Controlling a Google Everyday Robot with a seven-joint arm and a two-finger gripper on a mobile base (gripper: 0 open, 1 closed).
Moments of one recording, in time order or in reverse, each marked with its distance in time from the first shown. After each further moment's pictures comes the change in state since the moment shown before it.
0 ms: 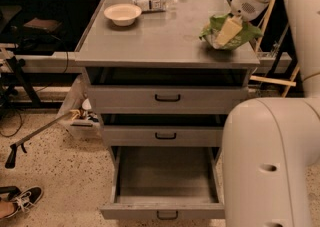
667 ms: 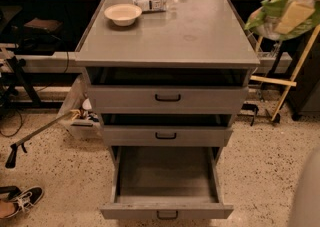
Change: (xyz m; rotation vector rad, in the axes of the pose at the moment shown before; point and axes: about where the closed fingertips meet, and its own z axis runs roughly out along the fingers) arm 0.071 0.047 -0.145 0.091 0.194 -0.166
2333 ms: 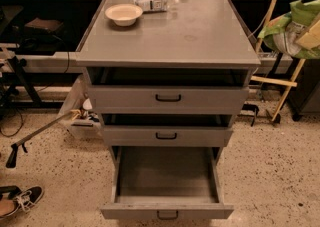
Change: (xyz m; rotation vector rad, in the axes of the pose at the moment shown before) arm 0.018 0.086 -0.063 -0.006 -0.118 0.198
